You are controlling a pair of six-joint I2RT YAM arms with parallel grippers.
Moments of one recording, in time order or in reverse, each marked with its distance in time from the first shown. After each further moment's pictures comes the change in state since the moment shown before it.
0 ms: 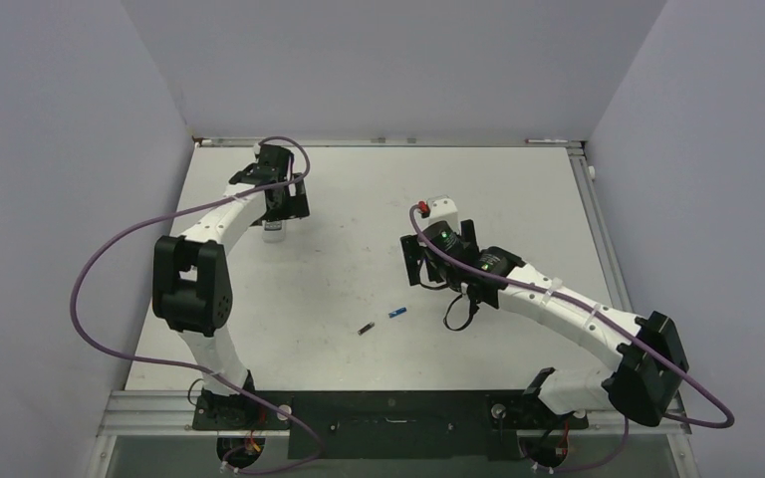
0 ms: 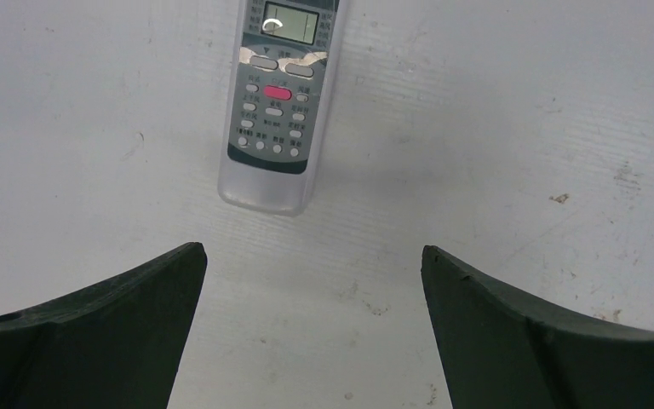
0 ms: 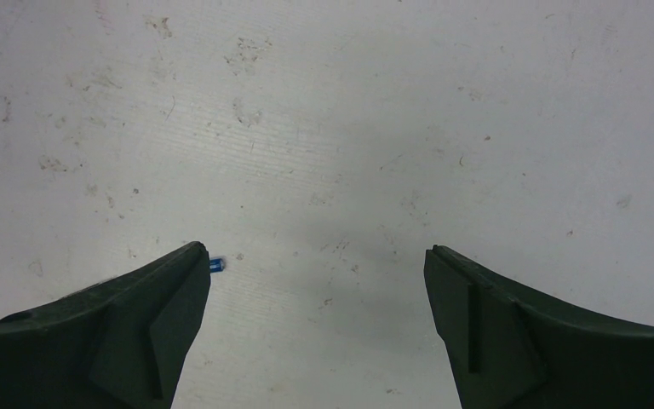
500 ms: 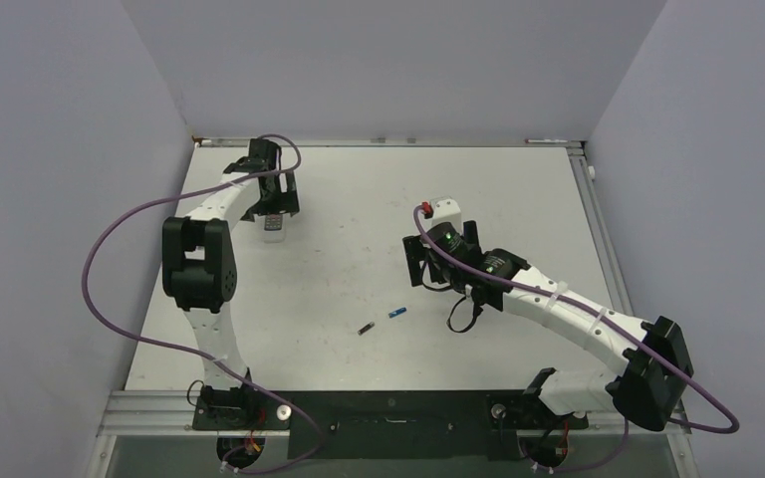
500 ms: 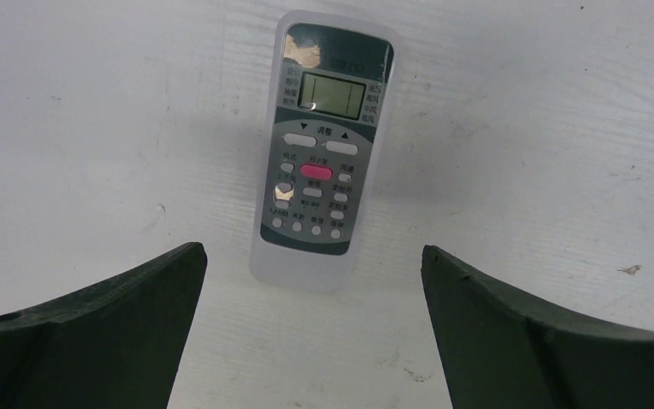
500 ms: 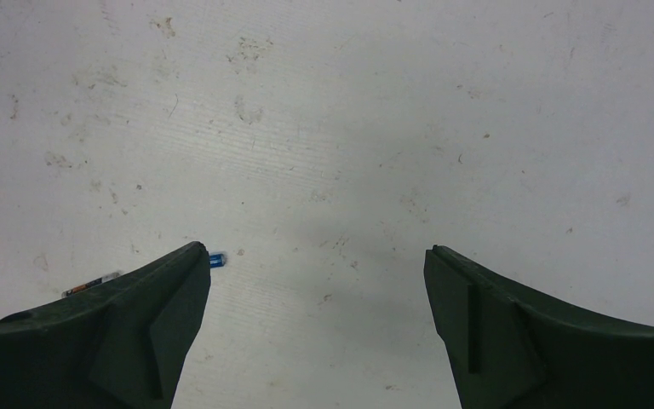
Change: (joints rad) left arm 0.089 0.185 0.148 -0.008 0.055 0.095; right arm -0.003 -0.035 -0.015 -0.002 -0.010 0.000
